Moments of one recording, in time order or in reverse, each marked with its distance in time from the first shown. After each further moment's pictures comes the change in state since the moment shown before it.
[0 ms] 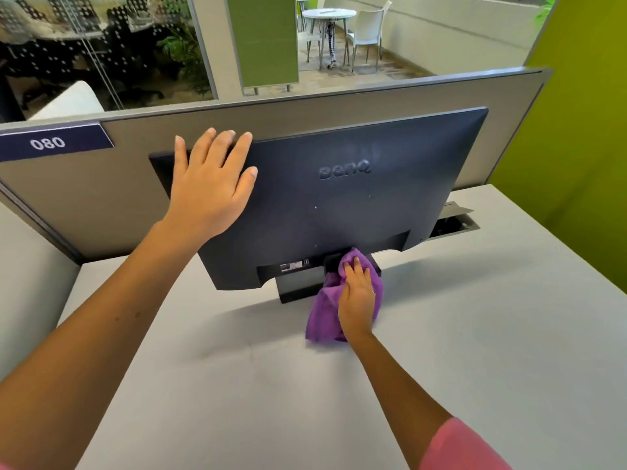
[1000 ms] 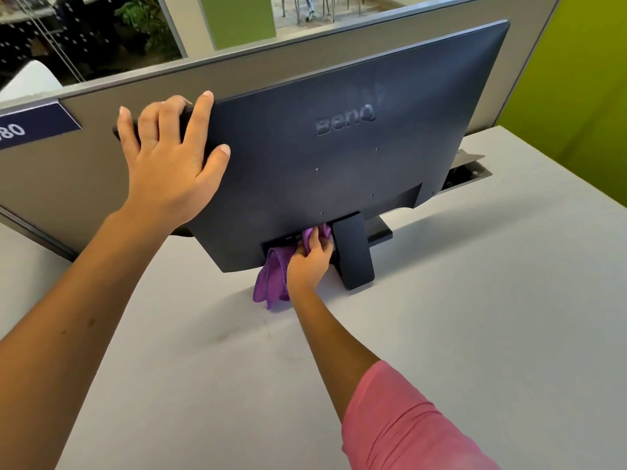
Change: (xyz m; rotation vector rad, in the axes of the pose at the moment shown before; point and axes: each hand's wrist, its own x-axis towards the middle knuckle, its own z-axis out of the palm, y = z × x) left_hand -0.013 -0.025 0.003 -0.012 0.013 -0.013; right_hand 0.001 -0.092 0.090 0.863 0.322 0.643
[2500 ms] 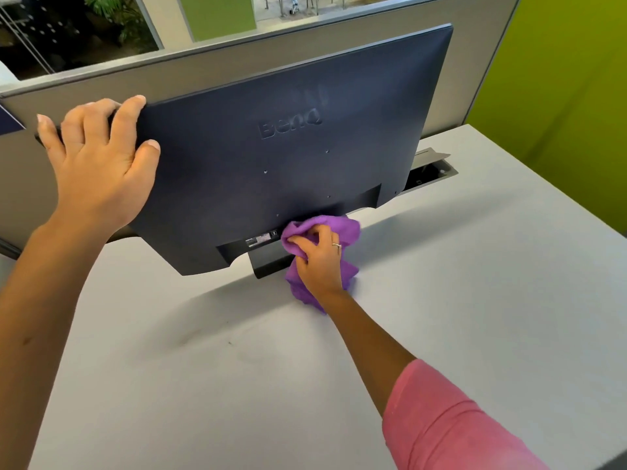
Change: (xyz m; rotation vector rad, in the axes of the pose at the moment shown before) left_hand 0.001 0.013 -0.005 -0.062 -0.031 -0.091; right_hand 0.065 -0.020 -0.098 -0.903 -0.232 -0.893
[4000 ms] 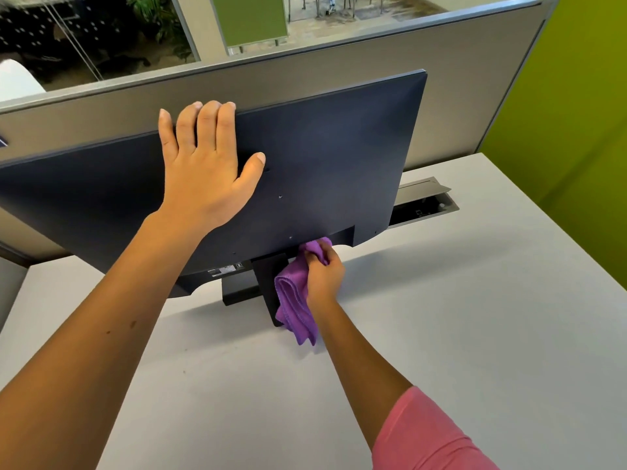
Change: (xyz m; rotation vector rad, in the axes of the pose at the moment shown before) left_hand 0.071 0.173 0.050 0.109 -0.001 0.045; right_hand 0.073 0.048 -0.043 0.851 -0.066 0.856
